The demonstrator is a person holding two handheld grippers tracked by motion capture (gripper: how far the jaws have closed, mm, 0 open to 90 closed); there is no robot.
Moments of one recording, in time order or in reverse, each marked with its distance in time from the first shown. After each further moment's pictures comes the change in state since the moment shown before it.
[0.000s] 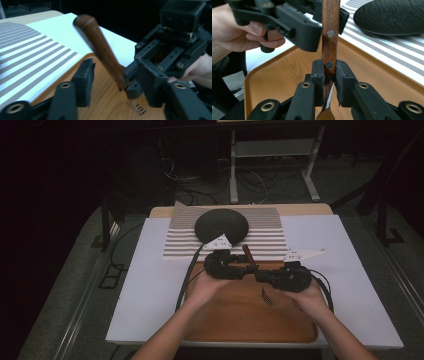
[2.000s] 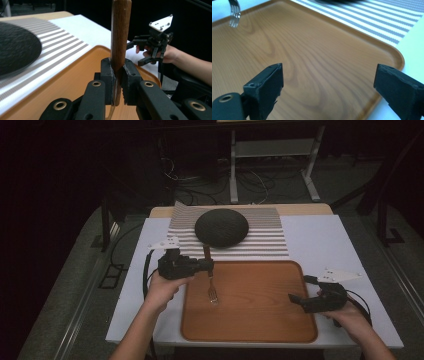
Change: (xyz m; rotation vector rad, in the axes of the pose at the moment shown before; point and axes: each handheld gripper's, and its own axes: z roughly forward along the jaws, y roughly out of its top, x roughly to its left) left arm 0.027 -0.023 -0.117 -0.032 -0.013 -0.079; right arm -0.032 -0.078 -0.064 0.037 -0.264 -0.036
